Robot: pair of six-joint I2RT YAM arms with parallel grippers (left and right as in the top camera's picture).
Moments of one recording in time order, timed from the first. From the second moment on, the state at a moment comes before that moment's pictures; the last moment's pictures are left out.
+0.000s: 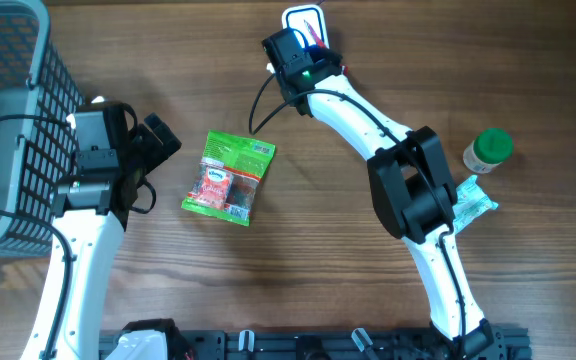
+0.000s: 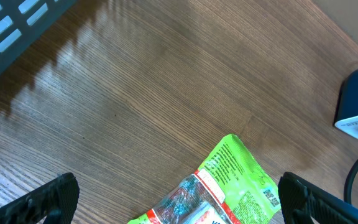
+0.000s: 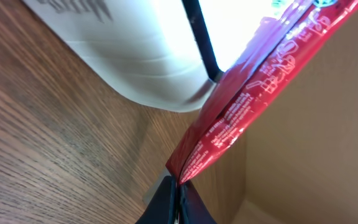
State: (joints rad) left arm 0.06 1.23 0.95 -0.61 -0.06 -0.58; right arm 0.55 2.43 2.00 -0.59 0.76 -0.82
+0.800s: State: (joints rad) left arm 0.06 1.23 0.95 -0.61 -0.06 -0.58; right arm 0.55 2.12 1.98 -0.81 0.55 -0.45
